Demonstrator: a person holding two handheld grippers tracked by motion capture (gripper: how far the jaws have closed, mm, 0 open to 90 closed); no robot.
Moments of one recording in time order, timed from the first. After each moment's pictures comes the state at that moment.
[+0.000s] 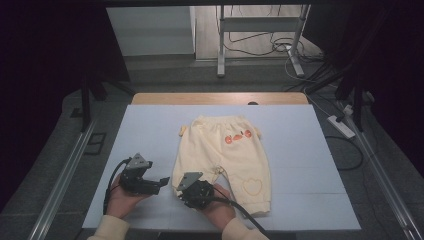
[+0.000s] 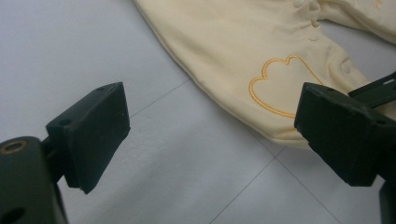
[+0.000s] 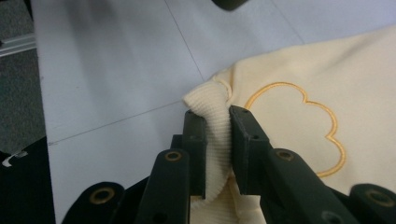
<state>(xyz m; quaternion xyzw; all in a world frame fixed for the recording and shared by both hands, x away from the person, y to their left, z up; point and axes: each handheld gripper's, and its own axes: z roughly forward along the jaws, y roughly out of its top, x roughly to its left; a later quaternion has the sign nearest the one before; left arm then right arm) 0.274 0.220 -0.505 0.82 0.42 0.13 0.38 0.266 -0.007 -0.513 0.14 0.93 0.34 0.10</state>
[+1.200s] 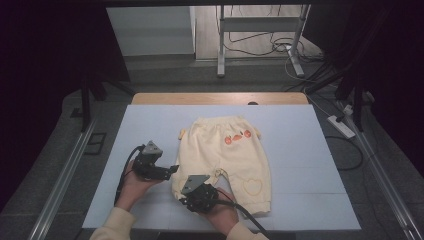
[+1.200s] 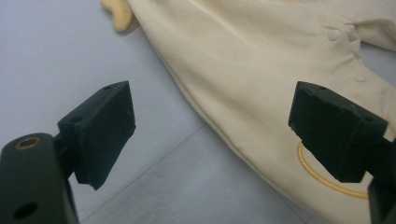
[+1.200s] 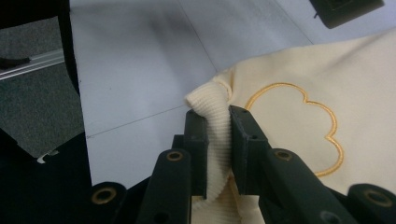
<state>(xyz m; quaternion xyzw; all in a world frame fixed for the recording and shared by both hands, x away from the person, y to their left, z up) 0.319 0.196 -0.500 0.83 0.41 0.14 0.35 0.257 -0.019 -0.510 0.14 0.92 0.37 0.07</state>
